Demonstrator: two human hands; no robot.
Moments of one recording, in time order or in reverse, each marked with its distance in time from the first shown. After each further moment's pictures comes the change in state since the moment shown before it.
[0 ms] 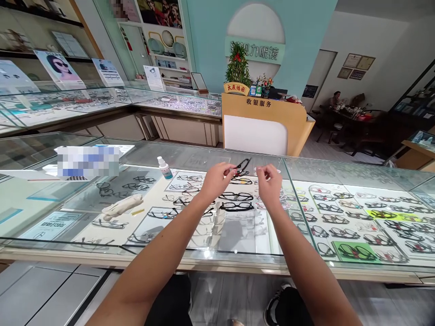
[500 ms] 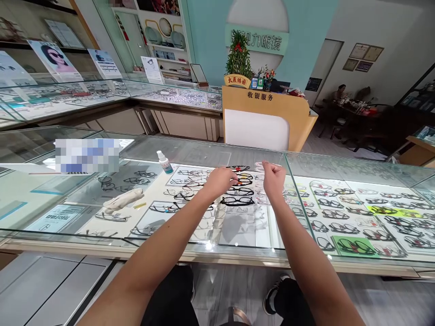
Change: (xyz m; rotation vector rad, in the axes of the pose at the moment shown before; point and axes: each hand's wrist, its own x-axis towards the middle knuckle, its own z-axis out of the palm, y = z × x) left_hand -0.003 -0.015 0.017 0.507 -0.396 0.005; right_hand 0.004 0.001 -0.003 0.113 -0.007 0.293
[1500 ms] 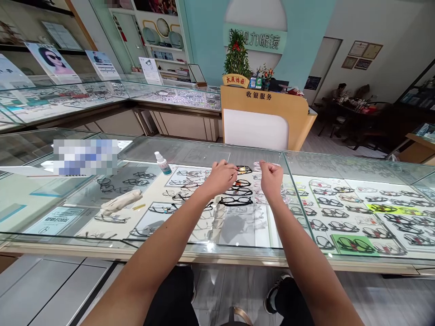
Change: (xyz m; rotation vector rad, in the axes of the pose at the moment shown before) left_hand 0.000 0.006 -0.010 -0.166 0.105 0.145; right_hand -0.001 -0.001 0.000 -0.007 -0.029 -0.018
